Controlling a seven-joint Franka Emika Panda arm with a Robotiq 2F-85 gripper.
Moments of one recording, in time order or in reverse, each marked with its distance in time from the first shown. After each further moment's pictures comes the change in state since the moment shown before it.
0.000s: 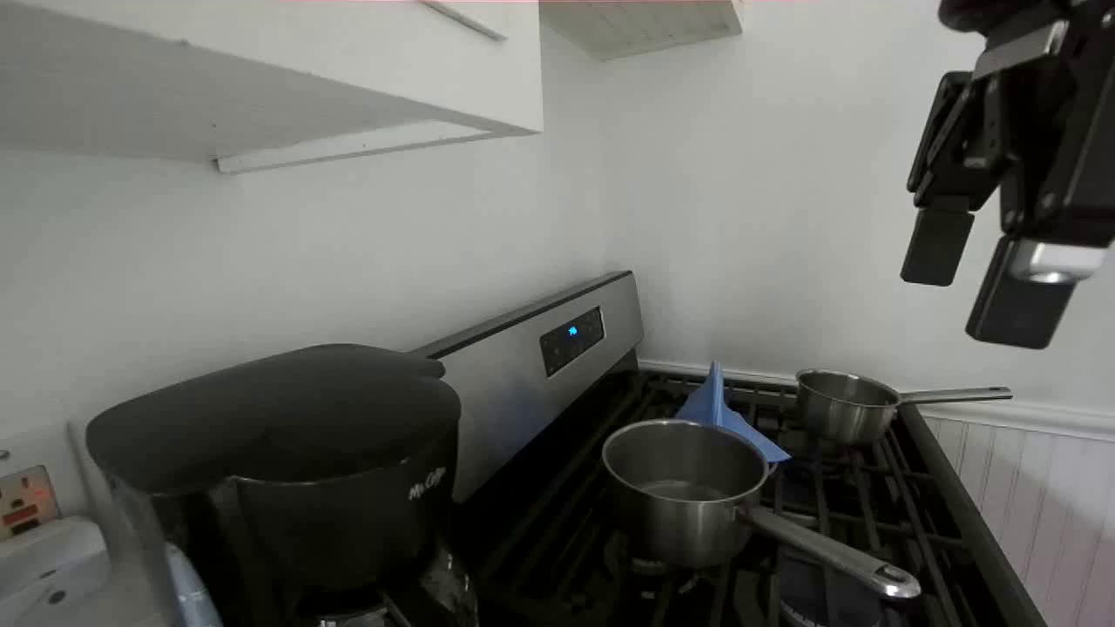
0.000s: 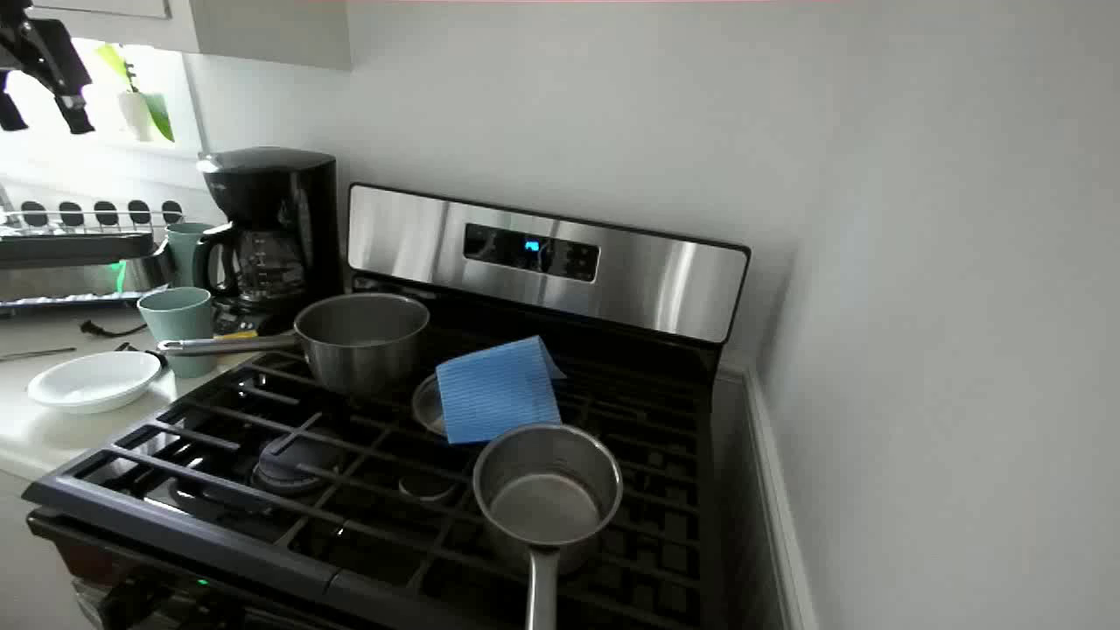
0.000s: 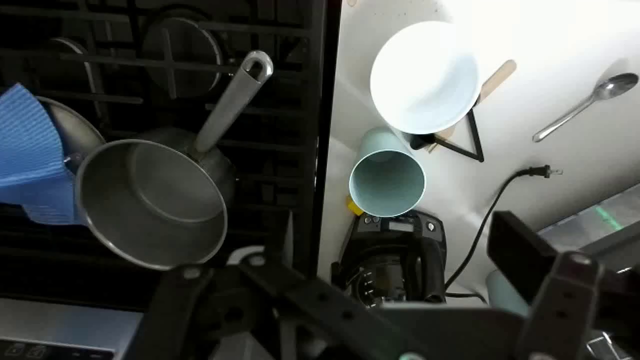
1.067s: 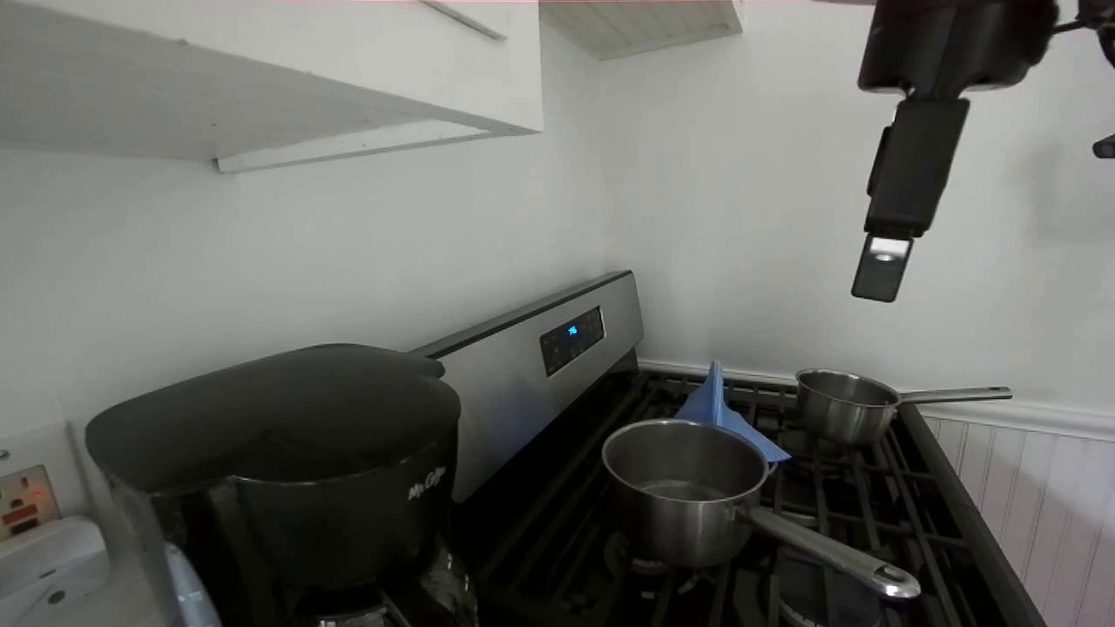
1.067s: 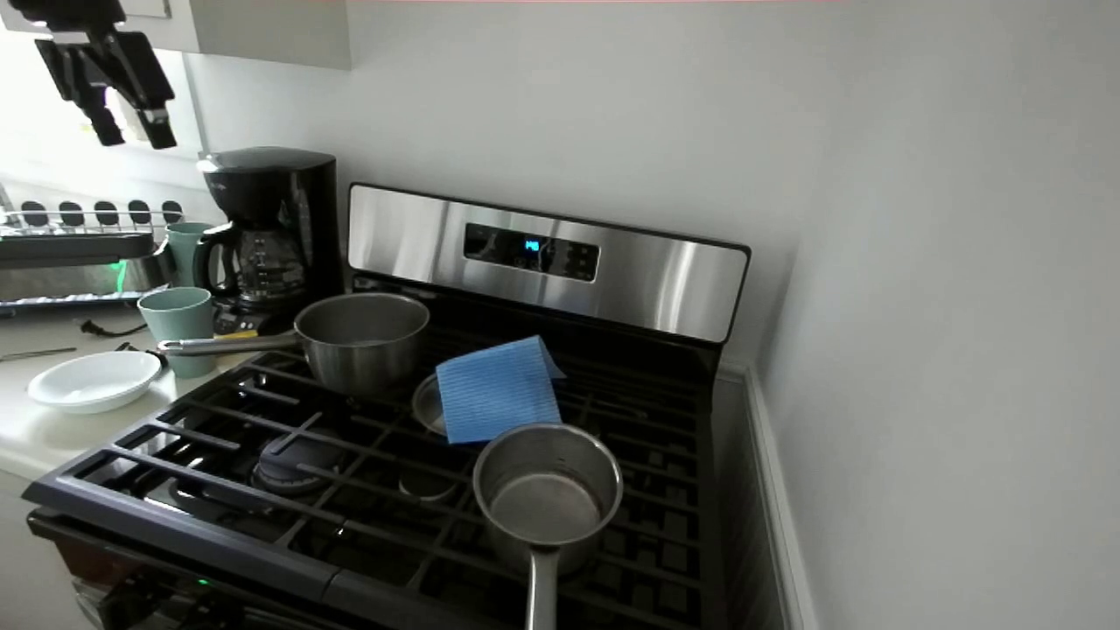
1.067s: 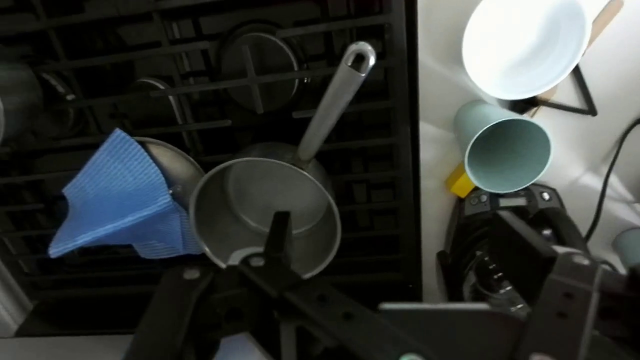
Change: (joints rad) arm -0.119 0.040 -0.099 0.007 -0.081 0.040 0.031
